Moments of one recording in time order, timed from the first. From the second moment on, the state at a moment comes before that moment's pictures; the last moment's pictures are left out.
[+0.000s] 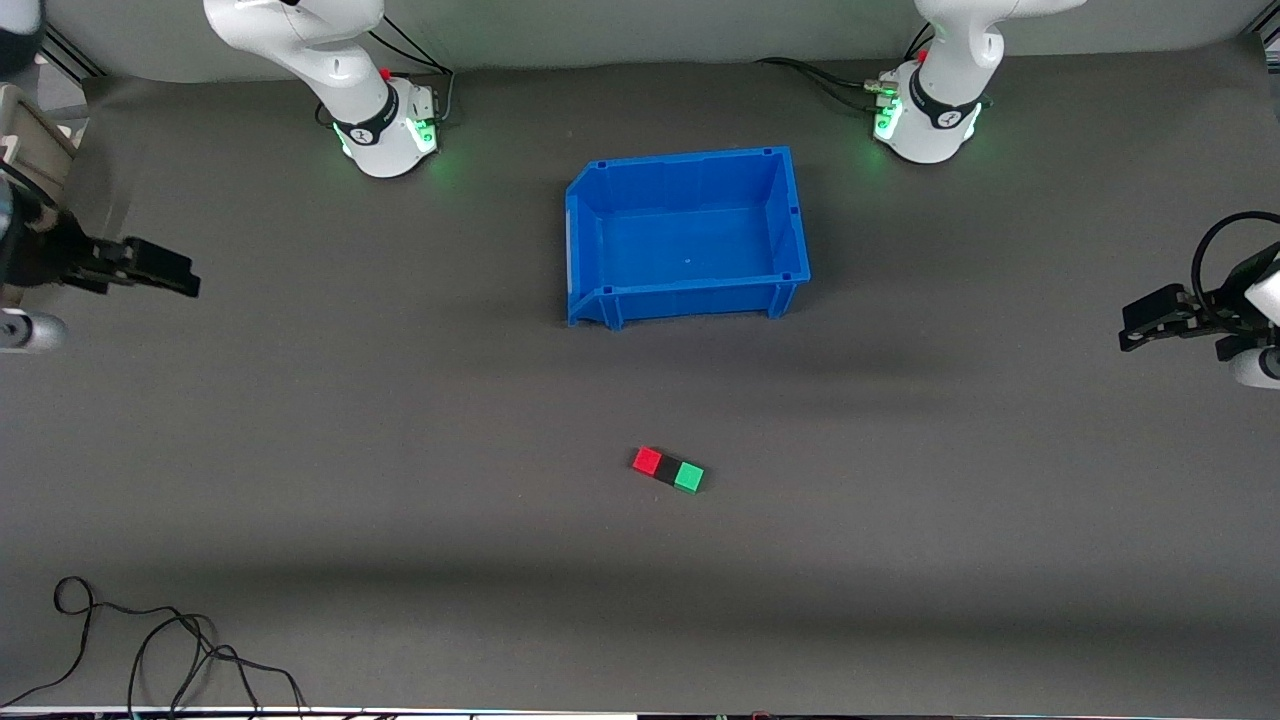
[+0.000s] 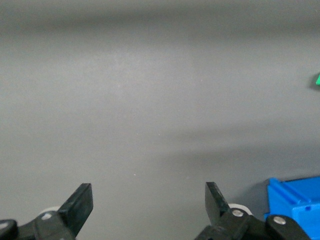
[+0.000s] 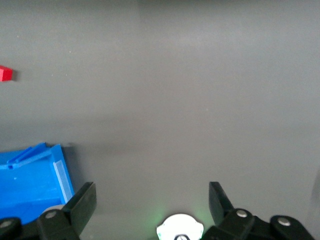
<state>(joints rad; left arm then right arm) 0.07 0.14 -0.06 -1.49 0.01 1.63 0.07 0.15 0.25 -0.08 -1.17 0.01 1.26 0.14</state>
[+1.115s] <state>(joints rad) 0.06 0.01 -0.04 -1.63 0.00 1.64 0.02 0.14 0.05 -0.08 -1.56 0.00 1.59 0.08</state>
